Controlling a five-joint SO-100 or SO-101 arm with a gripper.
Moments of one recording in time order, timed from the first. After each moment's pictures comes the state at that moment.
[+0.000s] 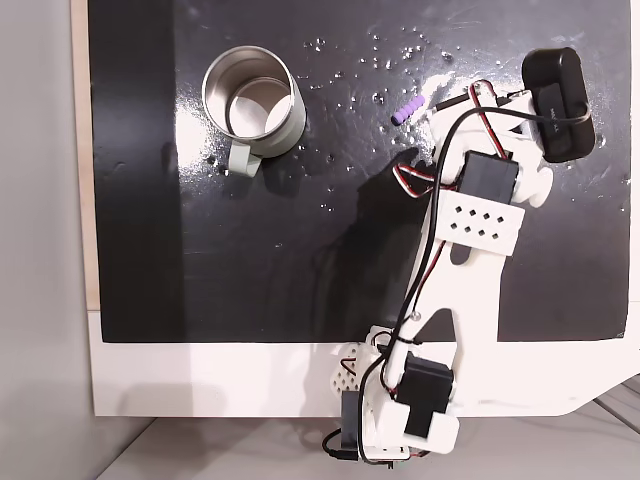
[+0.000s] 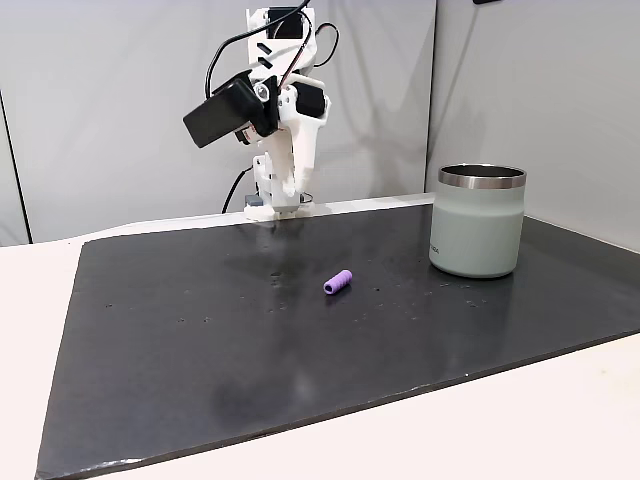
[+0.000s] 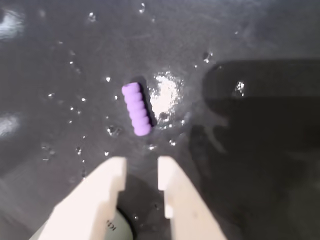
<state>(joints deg) 14.2 94.5 86.5 66.6 -34.8</state>
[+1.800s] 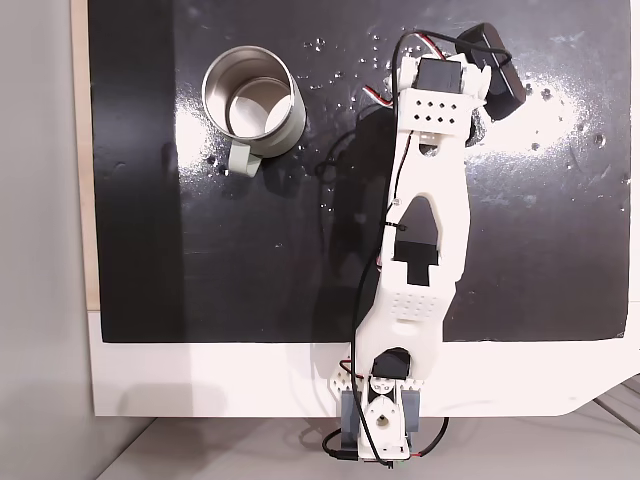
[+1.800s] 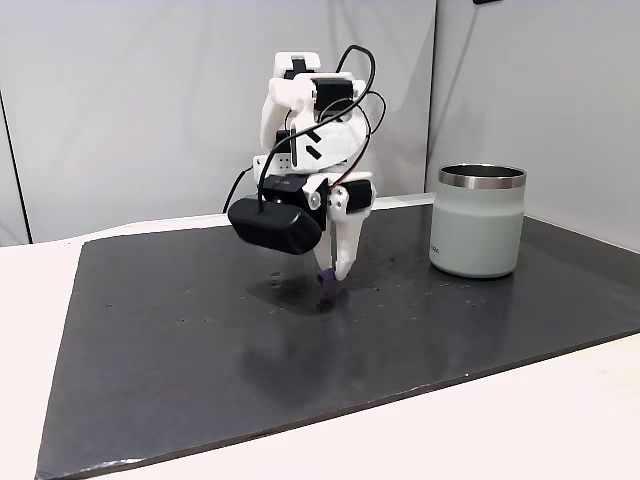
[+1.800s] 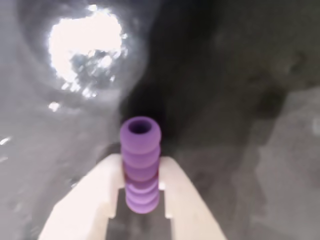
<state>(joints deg) 7.2 52.7 48.3 80.7 -32.5</state>
